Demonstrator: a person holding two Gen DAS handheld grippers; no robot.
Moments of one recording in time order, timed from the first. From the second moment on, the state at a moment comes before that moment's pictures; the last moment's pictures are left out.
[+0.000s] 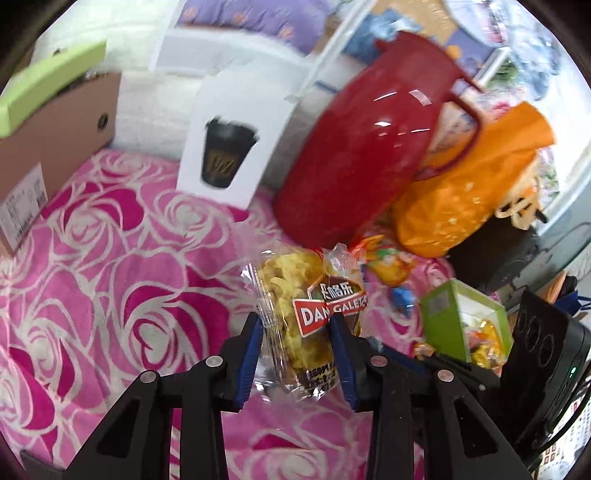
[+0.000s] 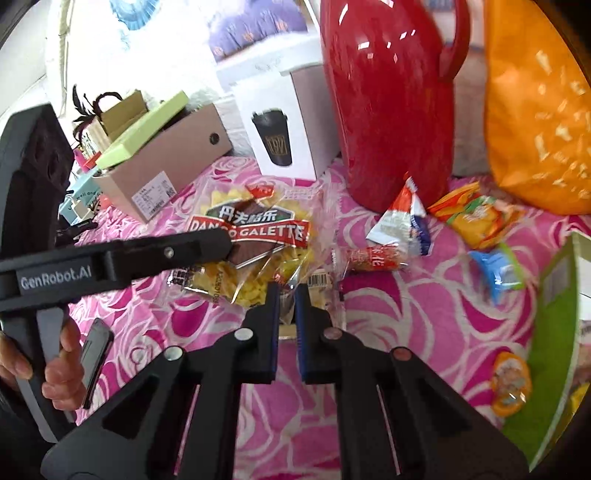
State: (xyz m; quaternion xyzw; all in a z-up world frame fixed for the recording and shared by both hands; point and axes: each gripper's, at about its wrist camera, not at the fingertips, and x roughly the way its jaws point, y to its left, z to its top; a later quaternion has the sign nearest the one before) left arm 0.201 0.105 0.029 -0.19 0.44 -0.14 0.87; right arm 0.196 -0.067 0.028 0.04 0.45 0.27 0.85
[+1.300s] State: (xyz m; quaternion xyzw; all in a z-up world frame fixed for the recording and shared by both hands) left arm 0.194 -0.237 0.049 -0.04 0.45 -0.35 0.82; right arm 0.092 -0.373 0.062 0.11 0.38 -0.02 0.92
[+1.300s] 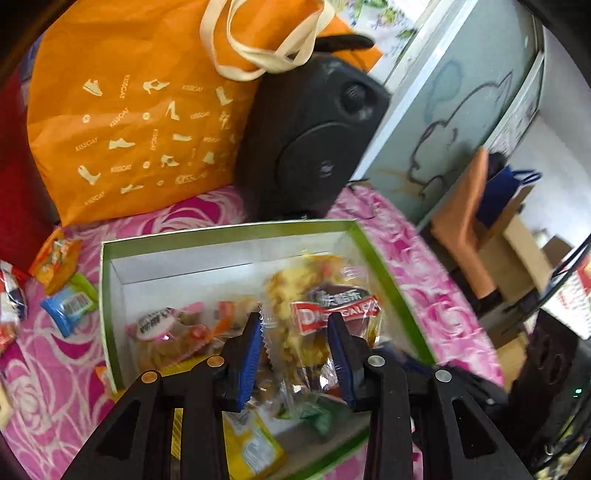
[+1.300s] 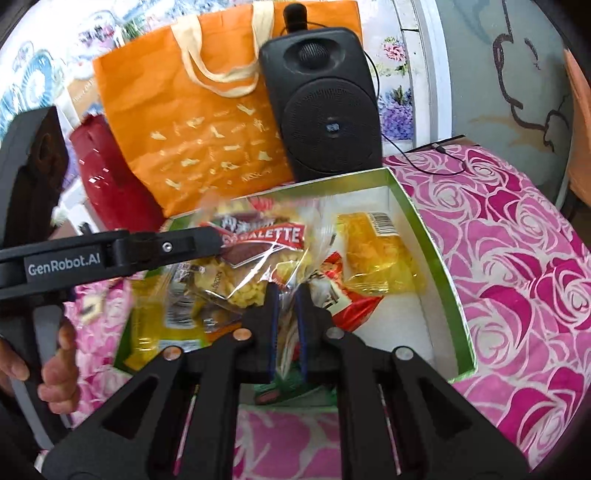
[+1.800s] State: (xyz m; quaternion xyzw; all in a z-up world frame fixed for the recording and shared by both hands) left arm 0.182 -0.202 0.049 -0.02 0.44 -0.26 0.86; right arm 0.087 -0.361 0.054 0.08 0.38 -0.03 0.92
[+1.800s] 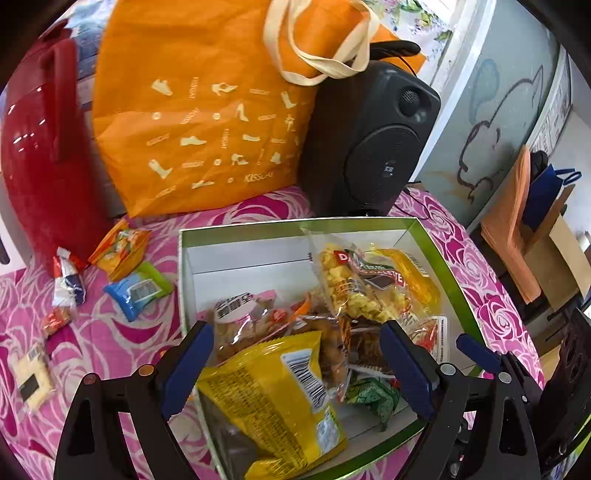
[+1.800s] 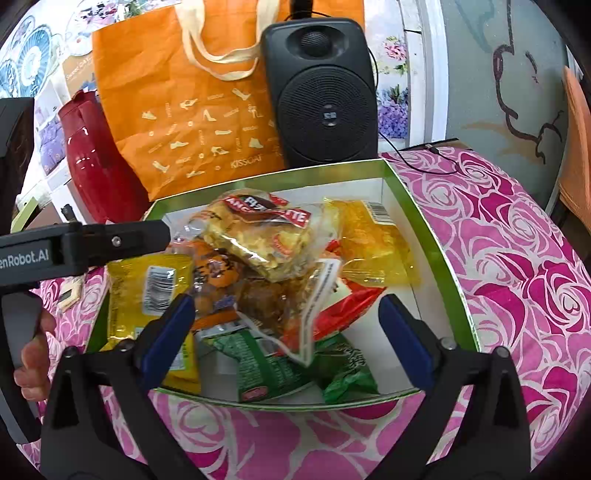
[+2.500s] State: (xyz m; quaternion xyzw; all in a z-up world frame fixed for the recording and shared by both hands) left arm 0.139 -0.090 0.071 -0.06 0.43 -0.22 0.87; right arm 0.079 -0.268 0.084 0.04 0.37 0.07 0.92
